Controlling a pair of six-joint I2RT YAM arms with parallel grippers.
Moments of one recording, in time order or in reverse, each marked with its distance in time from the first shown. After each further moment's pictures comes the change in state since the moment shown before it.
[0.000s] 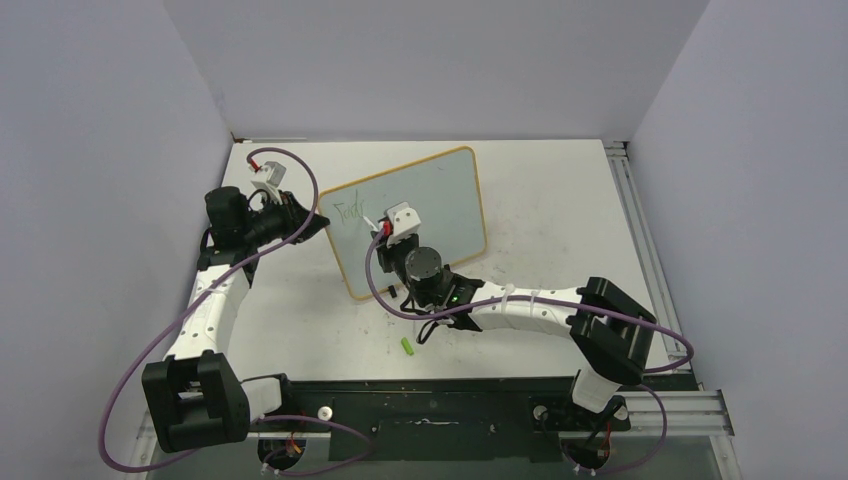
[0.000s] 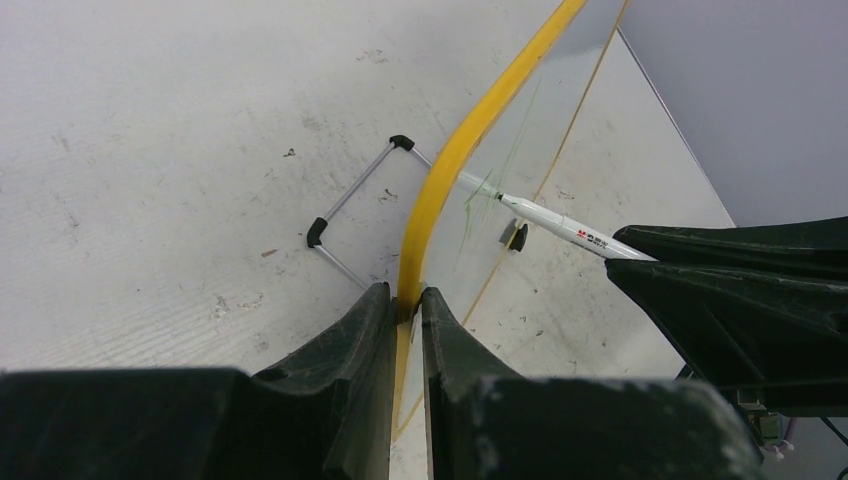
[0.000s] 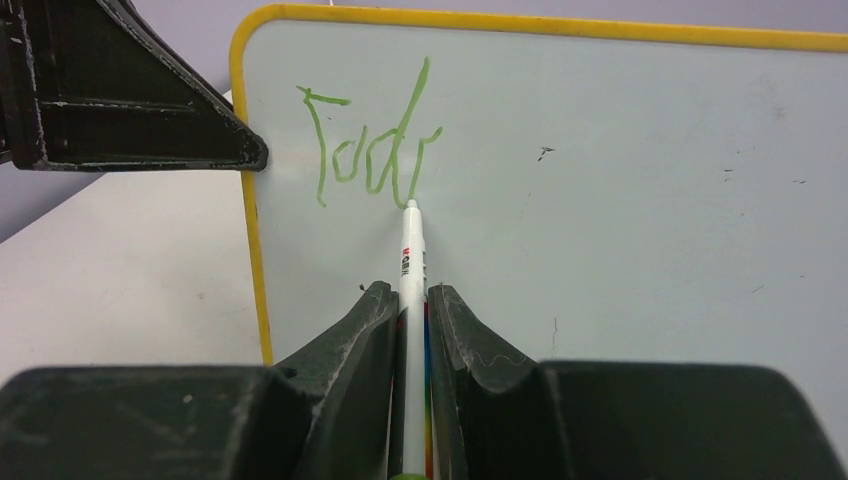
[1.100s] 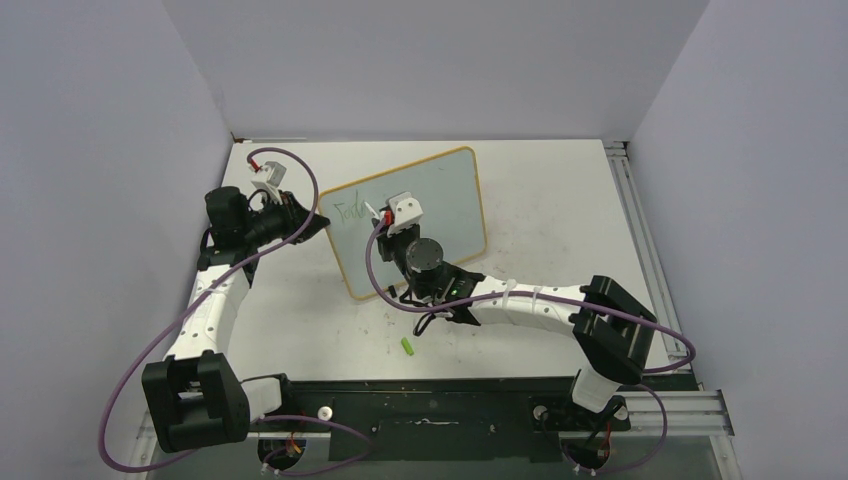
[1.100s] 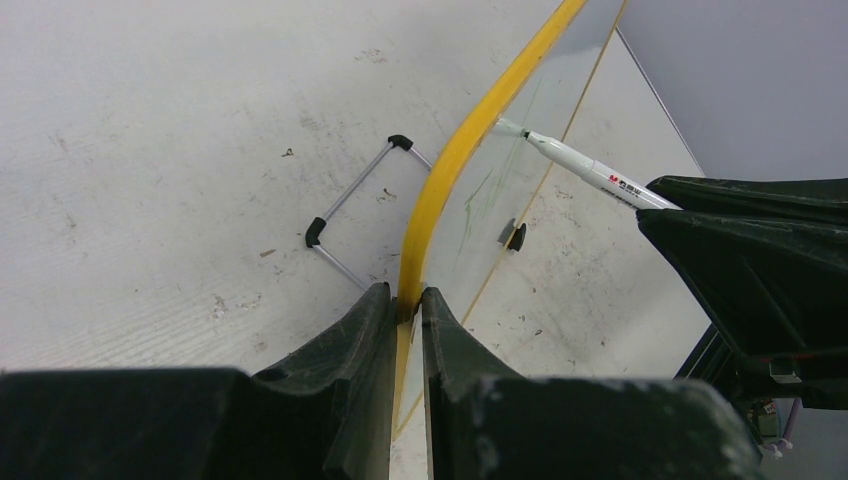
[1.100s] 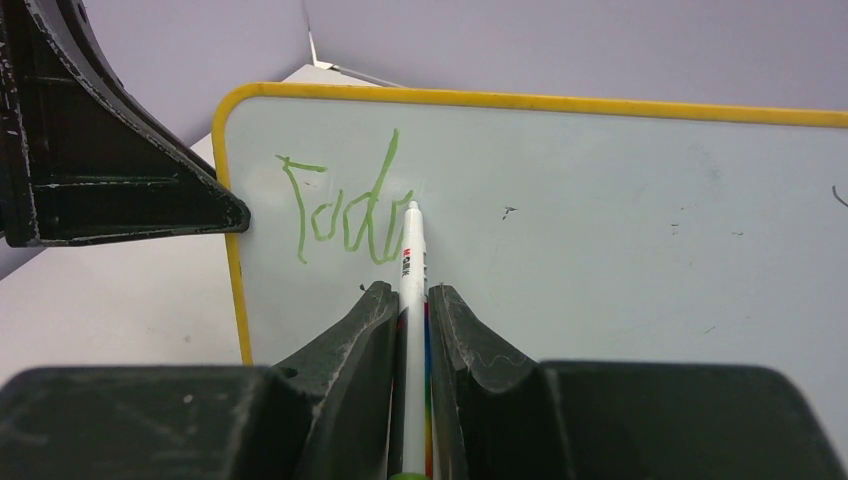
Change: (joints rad) left arm 0.000 0.000 0.000 0.000 0.002 0.000; right arm -0.016 0.000 0.052 0.001 0.030 -0.027
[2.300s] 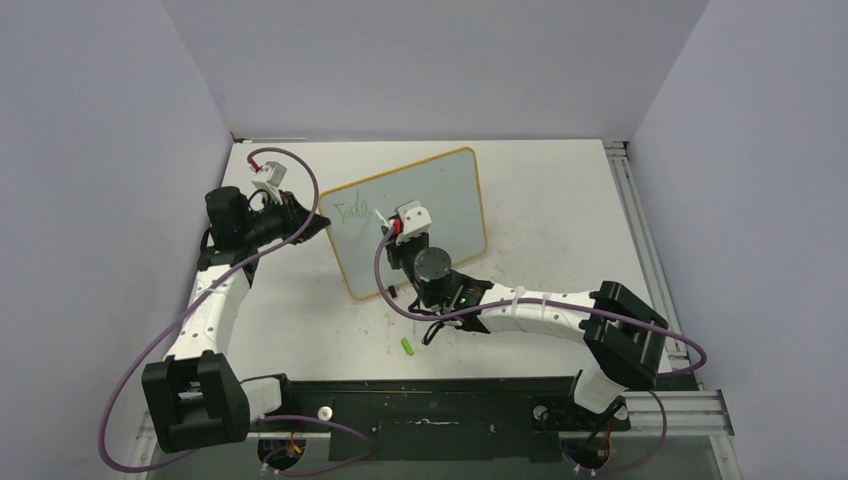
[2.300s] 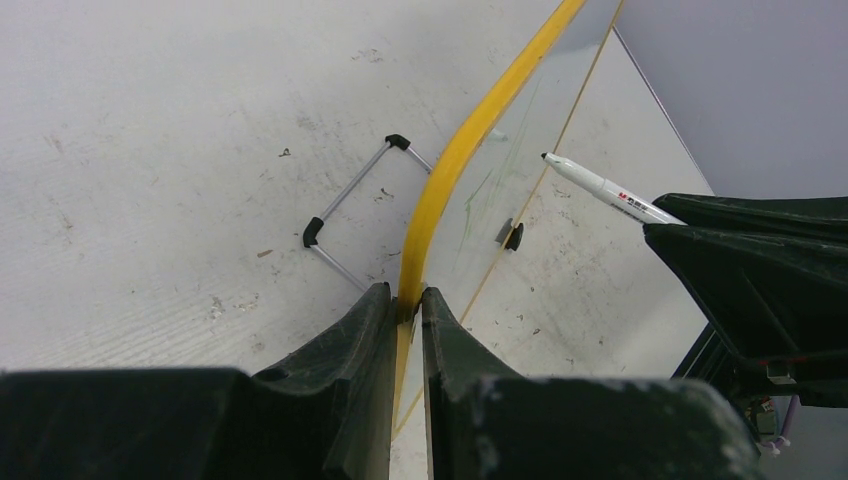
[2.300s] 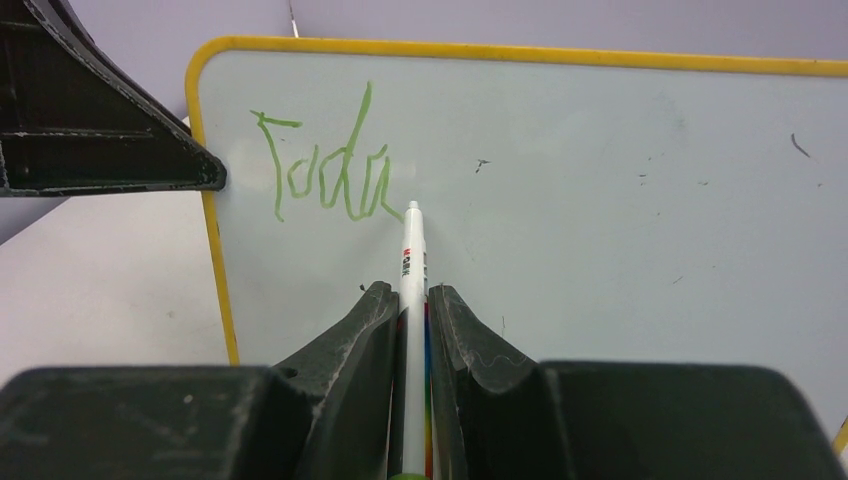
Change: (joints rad) left arm 0.000 0.000 0.000 0.000 0.003 0.000; right arm 0.016 -0.055 -0.089 0.001 0.037 0.006
